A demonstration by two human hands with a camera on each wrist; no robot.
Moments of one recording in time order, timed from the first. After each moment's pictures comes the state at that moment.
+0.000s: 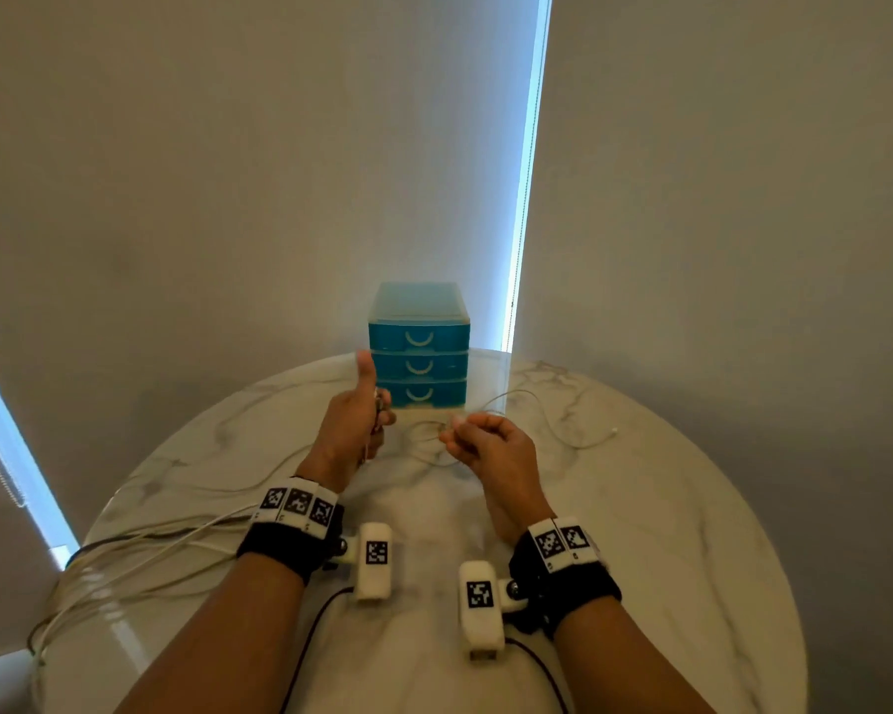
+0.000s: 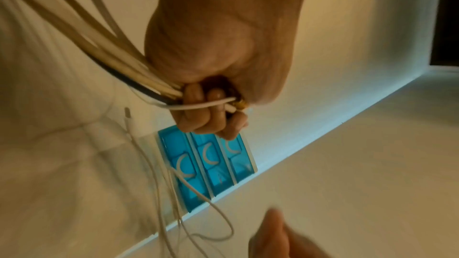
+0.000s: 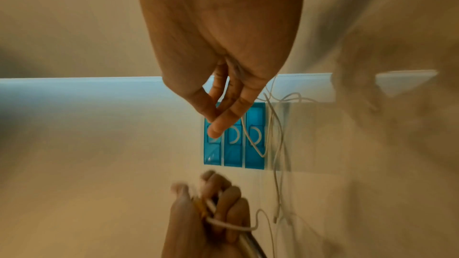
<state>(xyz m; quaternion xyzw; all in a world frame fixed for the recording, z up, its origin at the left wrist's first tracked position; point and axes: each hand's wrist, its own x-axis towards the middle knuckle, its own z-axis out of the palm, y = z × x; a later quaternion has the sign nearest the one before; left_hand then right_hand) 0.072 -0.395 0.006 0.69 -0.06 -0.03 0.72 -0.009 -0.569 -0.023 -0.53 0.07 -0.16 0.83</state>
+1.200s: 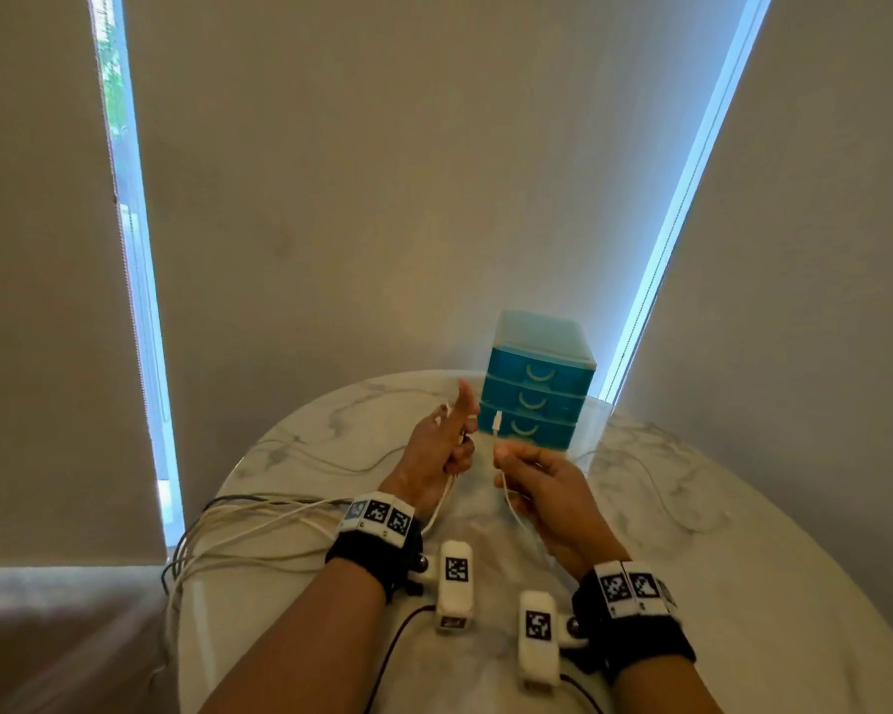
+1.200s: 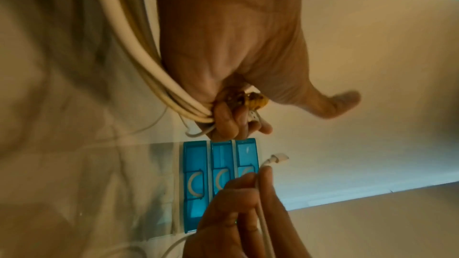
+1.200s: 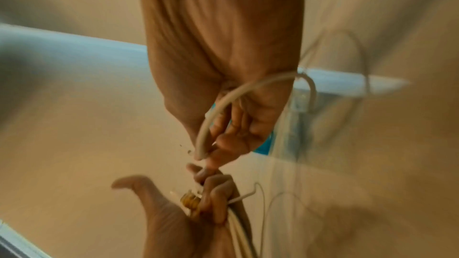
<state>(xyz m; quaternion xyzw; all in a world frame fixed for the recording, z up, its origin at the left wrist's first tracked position) 0.073 -0.358 -0.012 0.50 -0.08 -0.03 0.86 0.023 -0.520 -0.015 -0.68 -0.02 -0.04 0.74</state>
